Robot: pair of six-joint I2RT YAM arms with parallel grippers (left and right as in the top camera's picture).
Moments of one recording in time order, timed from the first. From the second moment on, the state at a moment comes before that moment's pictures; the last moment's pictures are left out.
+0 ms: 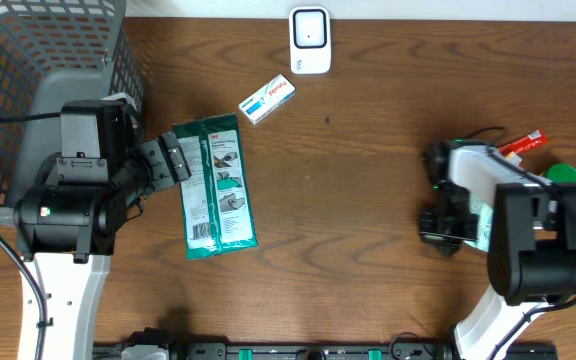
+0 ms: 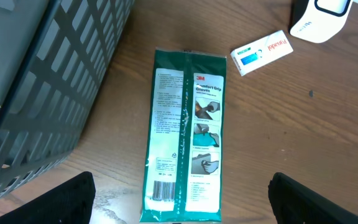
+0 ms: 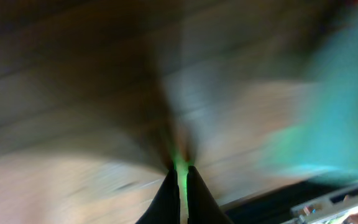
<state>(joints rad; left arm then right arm) -0.06 1.15 1.32 -1.09 -0.01 -0.35 0.03 1.93 1.04 -1.15 0.17 0.40</state>
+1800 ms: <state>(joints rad) -0.06 1.15 1.32 -1.09 -0.01 -0.35 0.50 1.99 2.14 -1.00 -0.18 0.33</state>
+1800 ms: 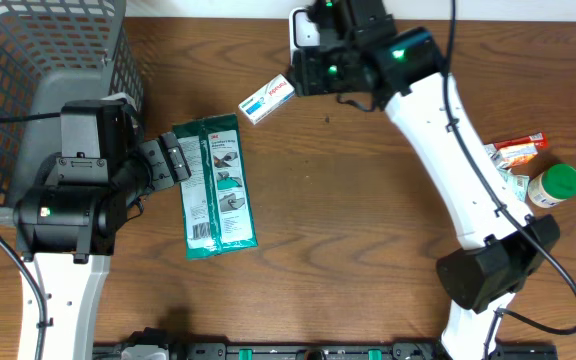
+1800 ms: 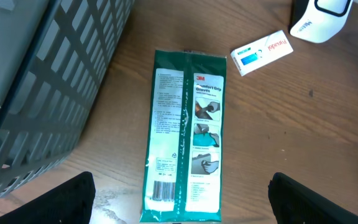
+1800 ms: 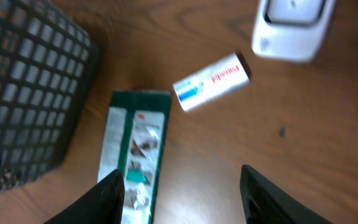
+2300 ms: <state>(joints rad) -0.06 1.15 1.32 -1.09 -0.01 -0.35 0.65 2.33 2.14 -0.59 0.00 0.23</state>
